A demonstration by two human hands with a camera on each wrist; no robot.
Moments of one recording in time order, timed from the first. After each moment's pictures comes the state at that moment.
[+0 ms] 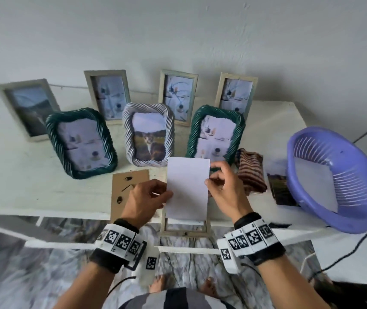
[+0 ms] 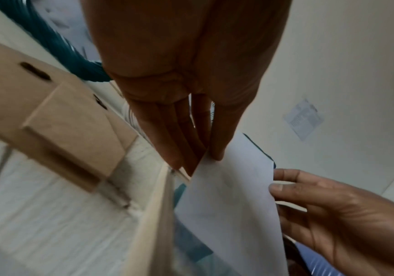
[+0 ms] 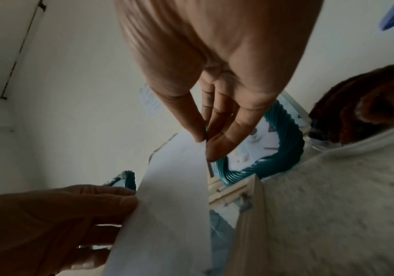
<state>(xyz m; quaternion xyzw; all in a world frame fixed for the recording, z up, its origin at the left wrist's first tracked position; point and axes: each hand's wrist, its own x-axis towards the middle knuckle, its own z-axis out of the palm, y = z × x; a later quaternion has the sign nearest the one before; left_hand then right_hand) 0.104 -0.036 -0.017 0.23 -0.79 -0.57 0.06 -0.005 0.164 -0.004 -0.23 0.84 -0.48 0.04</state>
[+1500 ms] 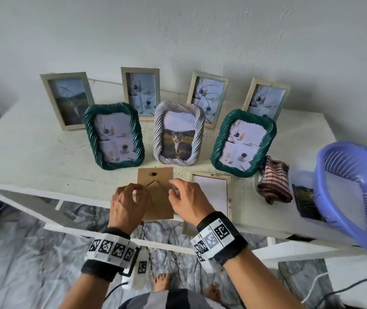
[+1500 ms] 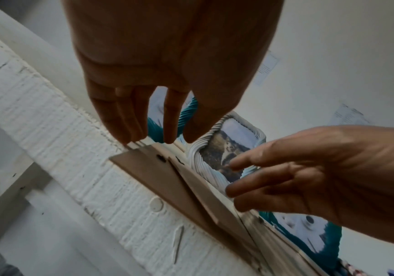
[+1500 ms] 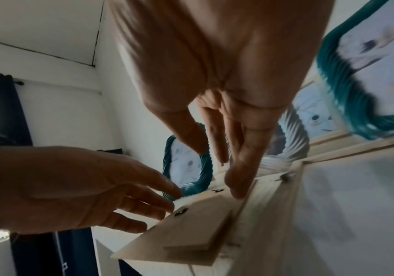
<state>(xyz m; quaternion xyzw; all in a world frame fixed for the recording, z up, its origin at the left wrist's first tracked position) 0.166 -0.091 -0.037 0.37 -0.85 -0.34 0.16 0.058 0.048 0.000 -0.39 0.86 -0.30 0.14</state>
